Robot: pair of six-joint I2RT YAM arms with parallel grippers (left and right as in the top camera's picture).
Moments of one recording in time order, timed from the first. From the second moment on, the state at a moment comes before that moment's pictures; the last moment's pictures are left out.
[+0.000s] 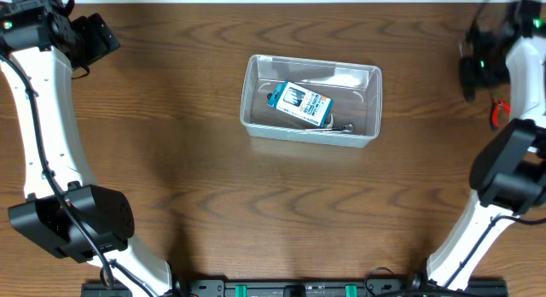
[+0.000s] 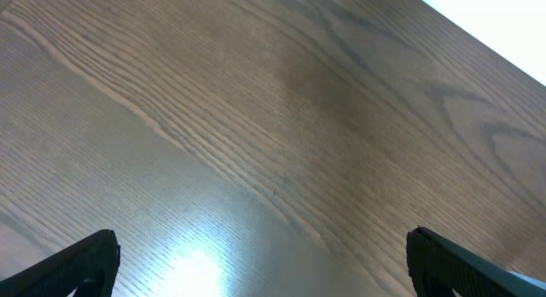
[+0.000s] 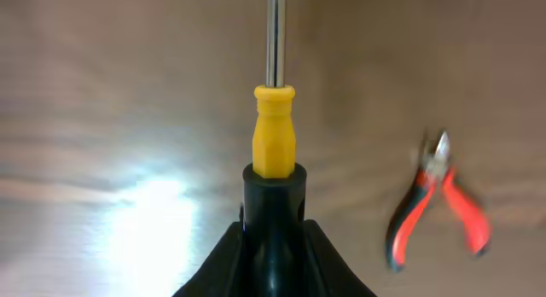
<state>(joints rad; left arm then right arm) 0.28 1.89 2.04 -1.18 -0.09 -0.31 -0.27 2.21 2.08 -1.17 -0.02 -0.34</state>
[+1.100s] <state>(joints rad) 0.28 1.89 2.04 -1.18 -0.09 -0.31 0.40 2.21 2.00 -1.23 -0.05 -0.65</state>
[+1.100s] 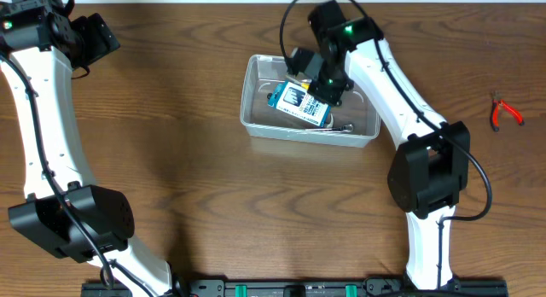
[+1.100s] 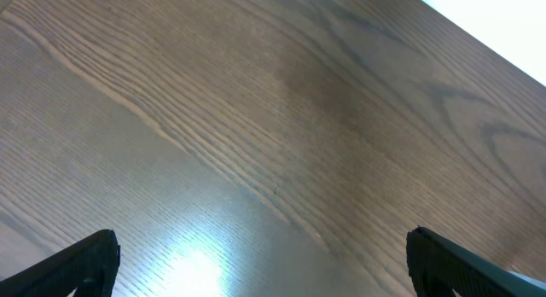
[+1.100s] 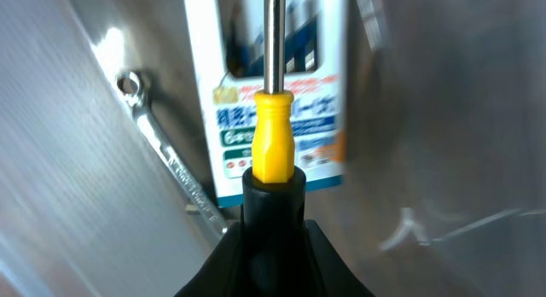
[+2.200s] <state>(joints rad) 0.28 1.89 2.04 -1.18 -0.09 -0.31 0.01 2.14 2.34 -1.41 0.14 -0.30</state>
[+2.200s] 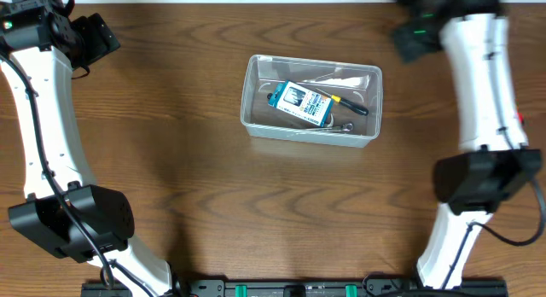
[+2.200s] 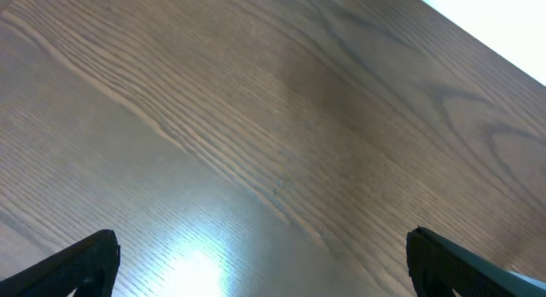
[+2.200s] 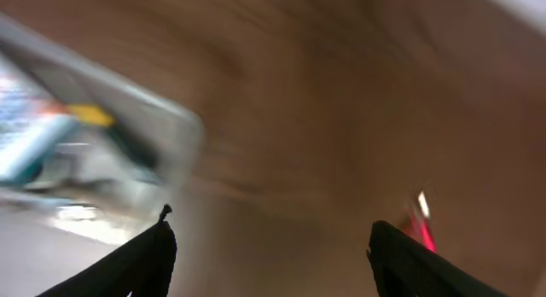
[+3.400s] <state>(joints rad) 0.28 1.89 2.04 -1.18 -0.09 -0.31 -0.58 2.14 1.57 -0.78 -0.09 -0.47</state>
